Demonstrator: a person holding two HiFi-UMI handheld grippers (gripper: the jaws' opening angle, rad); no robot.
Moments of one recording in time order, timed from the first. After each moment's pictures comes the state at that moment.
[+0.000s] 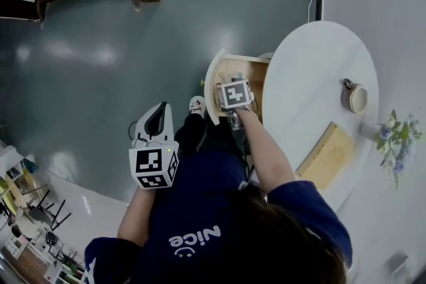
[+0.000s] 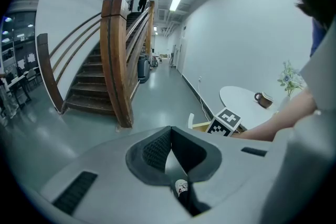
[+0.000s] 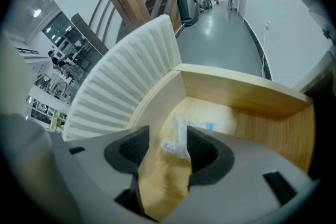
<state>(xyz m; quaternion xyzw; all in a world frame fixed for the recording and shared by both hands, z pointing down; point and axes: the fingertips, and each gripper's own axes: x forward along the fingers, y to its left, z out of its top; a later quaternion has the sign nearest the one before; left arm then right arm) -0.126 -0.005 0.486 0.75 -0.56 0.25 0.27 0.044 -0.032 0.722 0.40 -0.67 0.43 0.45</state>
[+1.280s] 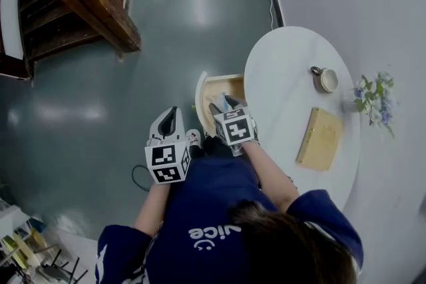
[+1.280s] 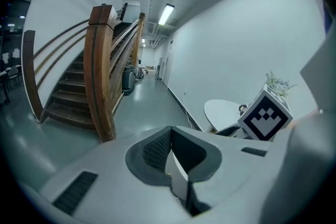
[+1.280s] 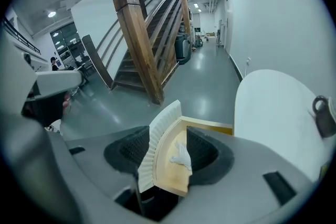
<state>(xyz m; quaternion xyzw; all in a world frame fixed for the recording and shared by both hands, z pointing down) -0.091 -0.030 0.457 0.81 -0.50 0.18 0.23 0.037 -0.030 0.549 0.50 -0.73 0.33 0.34</state>
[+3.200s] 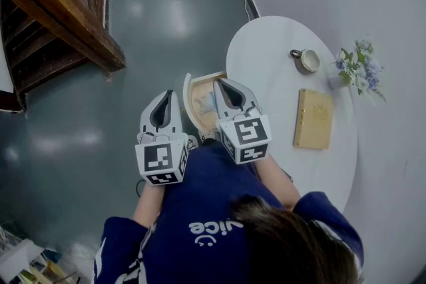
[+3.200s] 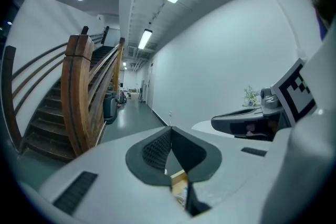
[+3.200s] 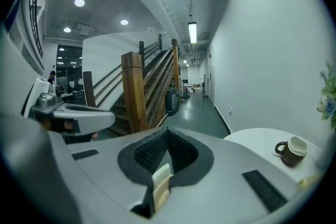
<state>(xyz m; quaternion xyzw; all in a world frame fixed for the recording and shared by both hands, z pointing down) -0.049 -0.048 0.352 0.88 -0.44 0.11 0.11 0.059 -0.039 0.358 0.63 -0.76 0.13 0.14</state>
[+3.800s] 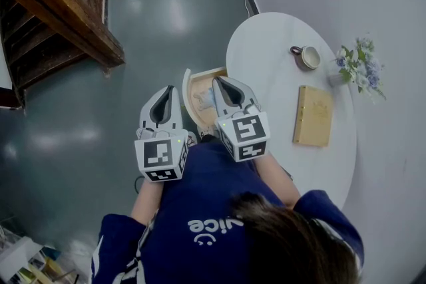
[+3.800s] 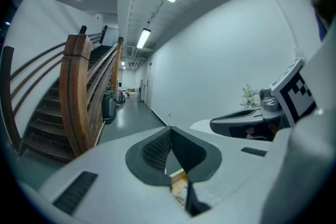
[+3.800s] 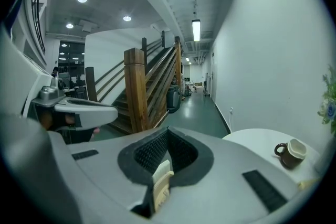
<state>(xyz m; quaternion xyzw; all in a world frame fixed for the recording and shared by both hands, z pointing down) -0.047 -0.045 0.353 0.89 -0.44 0.11 0.11 0.054 -0.034 0.364 0.62 -0.76 0.13 0.16</state>
